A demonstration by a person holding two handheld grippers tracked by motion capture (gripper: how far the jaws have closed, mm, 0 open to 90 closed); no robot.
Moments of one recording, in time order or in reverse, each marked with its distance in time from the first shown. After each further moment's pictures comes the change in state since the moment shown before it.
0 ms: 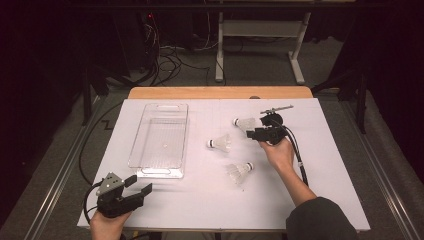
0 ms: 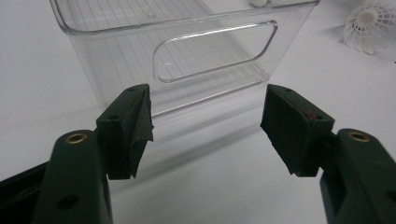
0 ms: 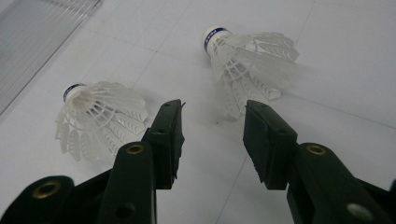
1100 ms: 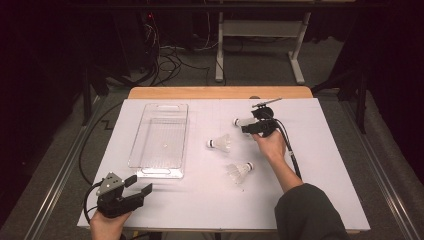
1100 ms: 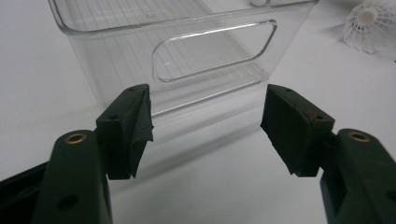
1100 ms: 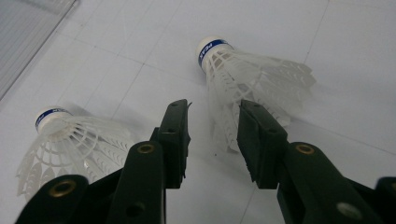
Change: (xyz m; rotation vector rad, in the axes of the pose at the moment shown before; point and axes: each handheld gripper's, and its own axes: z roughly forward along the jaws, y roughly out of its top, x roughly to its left) left arm 0.000 0.000 0.000 0.003 -0.001 0.006; right arm -0.001 0.024 0.030 0.073 -0.016 0.026
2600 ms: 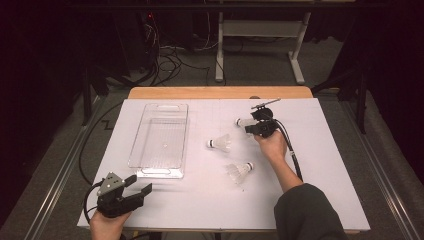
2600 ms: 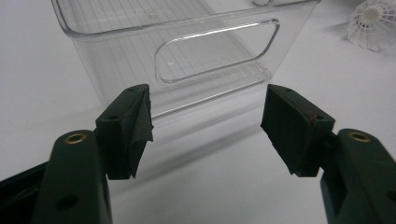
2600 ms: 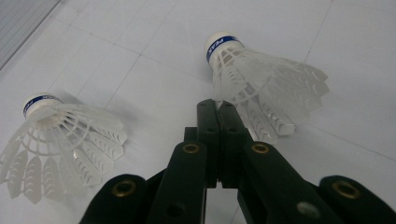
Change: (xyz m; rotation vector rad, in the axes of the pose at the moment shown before) left arm 0.000 0.000 0.000 -0.002 0.013 0.006; right arm -0.002 -0.002 0.002 0.008 -0.006 -0.058
